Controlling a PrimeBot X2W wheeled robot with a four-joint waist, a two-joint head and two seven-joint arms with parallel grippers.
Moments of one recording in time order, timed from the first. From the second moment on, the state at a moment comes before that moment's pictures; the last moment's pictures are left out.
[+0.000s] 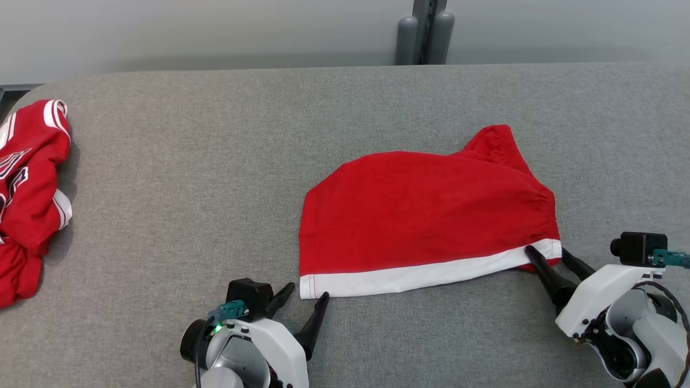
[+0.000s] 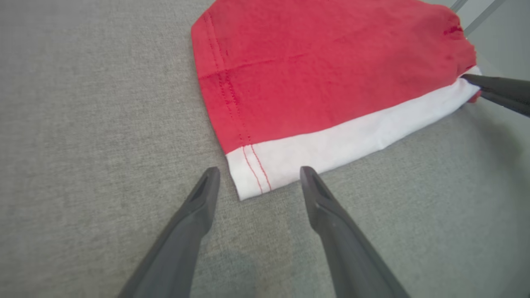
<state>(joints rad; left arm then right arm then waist) -0.20 0.07 -0.42 0.40 -0.41 -0.07 0.09 -0.43 -0.41 0.58 0.64 0.99 0.13 -0.04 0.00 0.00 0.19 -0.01</state>
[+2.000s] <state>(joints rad) -0.04 0.28 -0.37 -0.23 -0.49 0.02 0.25 -0.35 -0.55 0.67 0.25 1.07 0.13 -0.24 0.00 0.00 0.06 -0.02</state>
